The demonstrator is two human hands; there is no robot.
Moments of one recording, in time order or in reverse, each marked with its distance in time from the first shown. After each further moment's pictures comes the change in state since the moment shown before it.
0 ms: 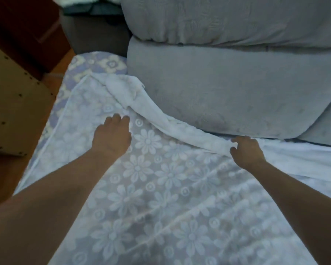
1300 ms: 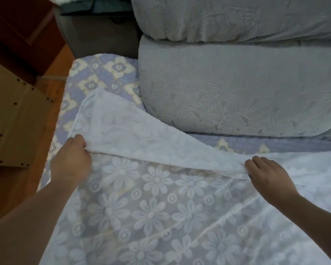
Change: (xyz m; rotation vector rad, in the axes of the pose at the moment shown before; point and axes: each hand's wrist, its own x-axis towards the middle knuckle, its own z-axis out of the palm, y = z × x) left_hand 0.001 -0.149 0.039 -0.251 -0.007 -0.318; right_hand -0.055 -0.010 0.032 -0.367 0.370 -0.546
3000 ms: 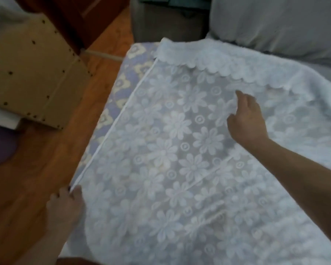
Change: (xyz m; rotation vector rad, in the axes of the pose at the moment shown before) left_hand -0.168 -0.189 0.047 -0.126 -0.196 -0.652; right_hand 0.200 -0.136 -0.098 0.486 0.055 0.257
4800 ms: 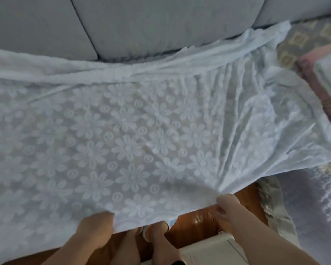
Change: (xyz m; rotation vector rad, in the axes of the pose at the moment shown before) left_hand -0.666 0.263 0.336 0.987 -0.711 1.076; right_hand -0.688 0.630 -0.144 0.829 -0.011 1.898
